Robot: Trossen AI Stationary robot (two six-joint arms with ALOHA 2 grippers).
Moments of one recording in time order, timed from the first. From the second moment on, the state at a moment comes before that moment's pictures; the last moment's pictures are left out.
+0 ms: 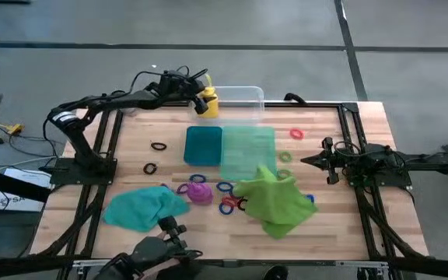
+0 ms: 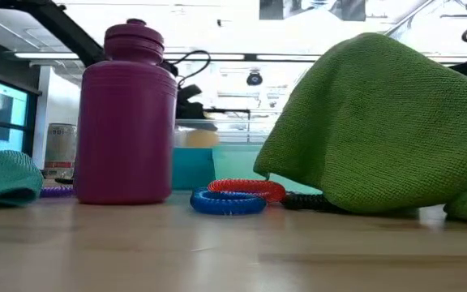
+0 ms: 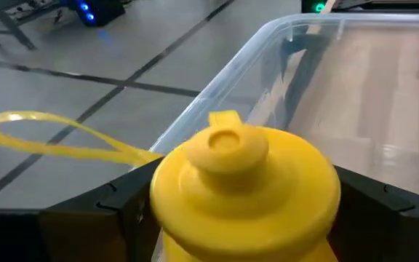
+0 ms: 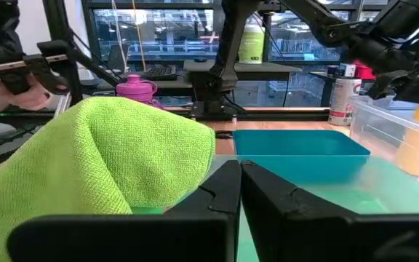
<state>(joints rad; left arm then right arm) 0.82 1.73 1.12 0.17 0.22 0.35 0.00 0.03 0.01 0.01 0.00 0.00</state>
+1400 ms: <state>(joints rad) 0.82 1.68 1.12 0.13 0.33 0.32 0.00 0.03 0.01 0.01 0.00 0.00</state>
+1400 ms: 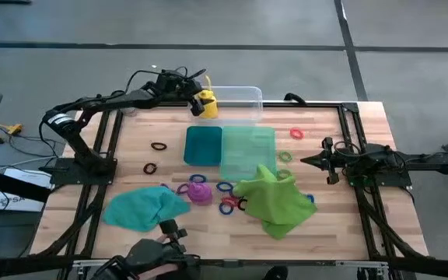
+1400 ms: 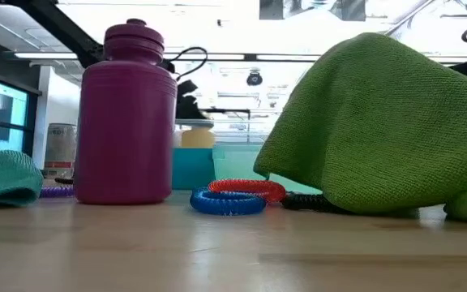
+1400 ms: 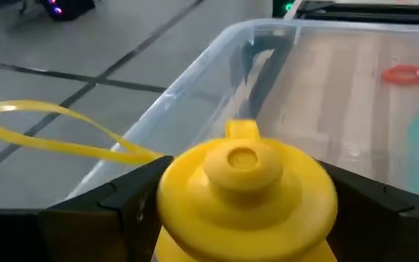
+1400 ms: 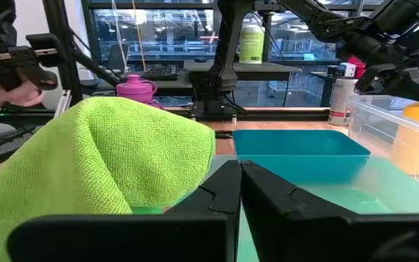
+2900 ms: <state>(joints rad) 0.54 1.09 1.12 -0.59 0.34 0.15 0.00 0.03 0.01 0.01 0.00 0.00</state>
